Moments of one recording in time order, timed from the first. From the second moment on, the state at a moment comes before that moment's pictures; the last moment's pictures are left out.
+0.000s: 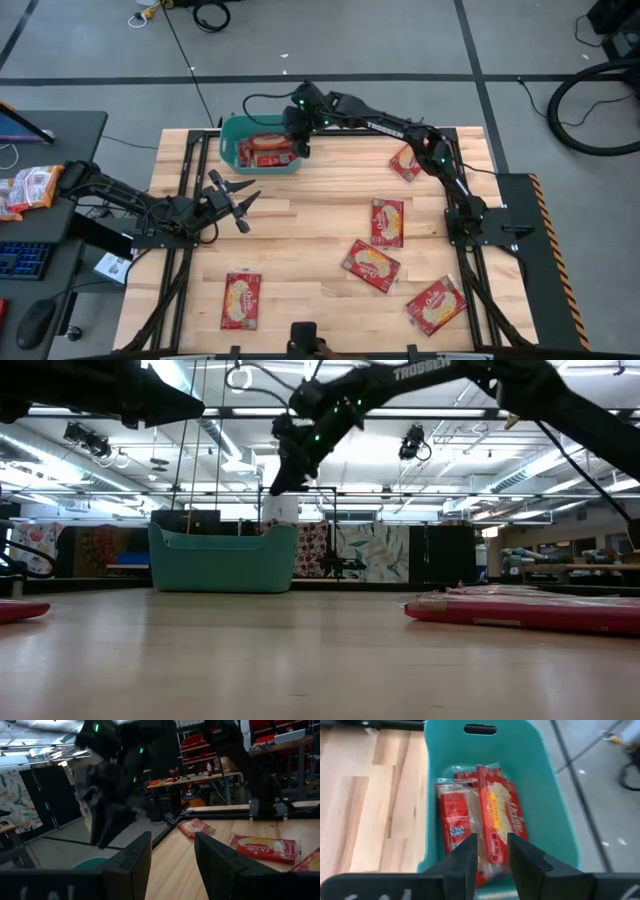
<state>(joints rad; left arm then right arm) -0.32 0.72 0.22 0.65 -0.88 0.30 -0.45 2.28 2.29 -0.76 -0.15 -0.36</state>
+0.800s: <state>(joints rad) -0.32 0.72 0.22 0.66 -0.88 0.32 -0.28 2.21 2.22 -1.26 0.22 -0.10</state>
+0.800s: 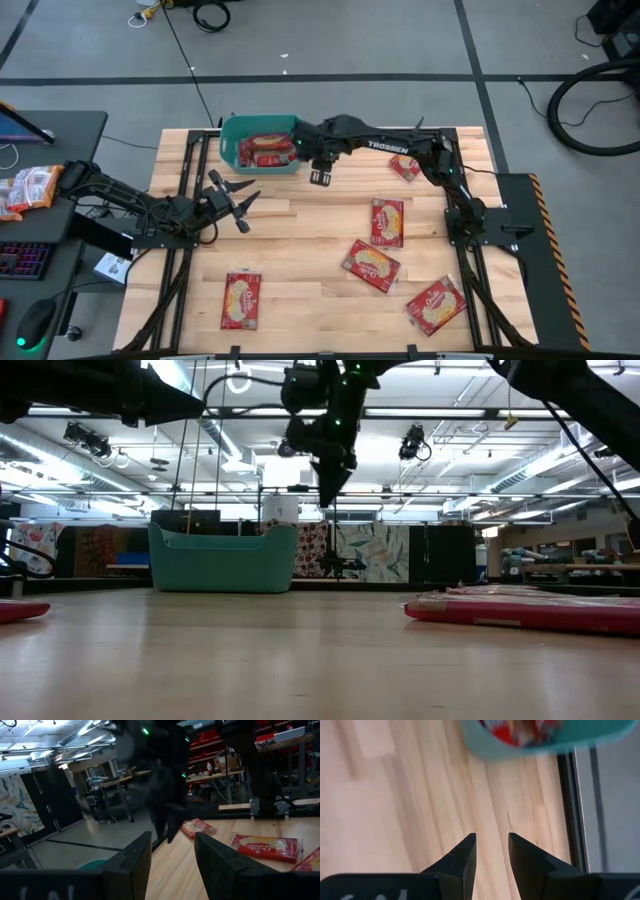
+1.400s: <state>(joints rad) -0.32 0.72 0.22 0.69 -0.87 0.33 -0.34 1.77 1.31 -0.72 0.35 0.10</state>
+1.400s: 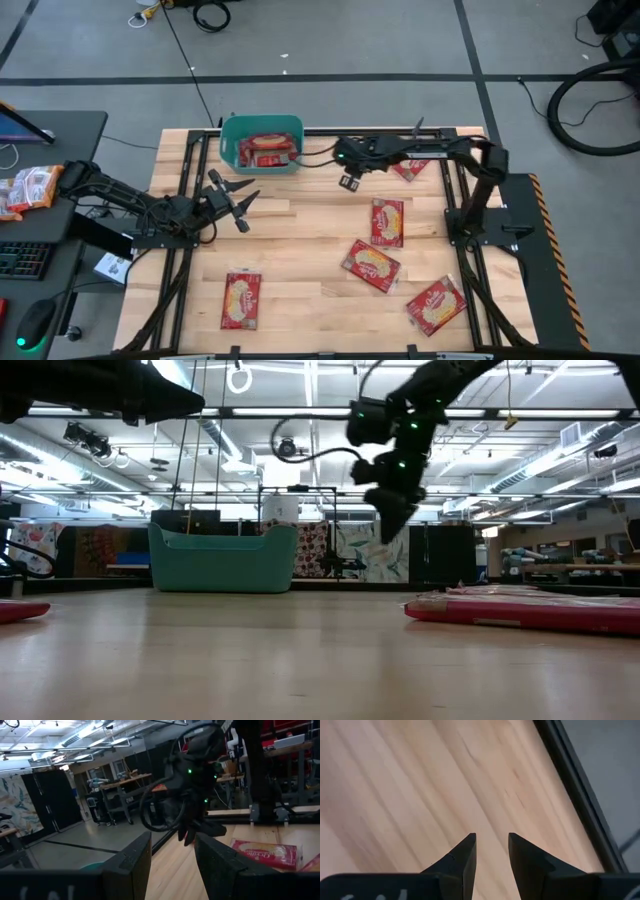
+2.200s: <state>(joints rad) -0.32 0.72 0.22 0.69 -0.87 0.33 -0.56 1.68 1.05 -0.82 0.44 0.40</state>
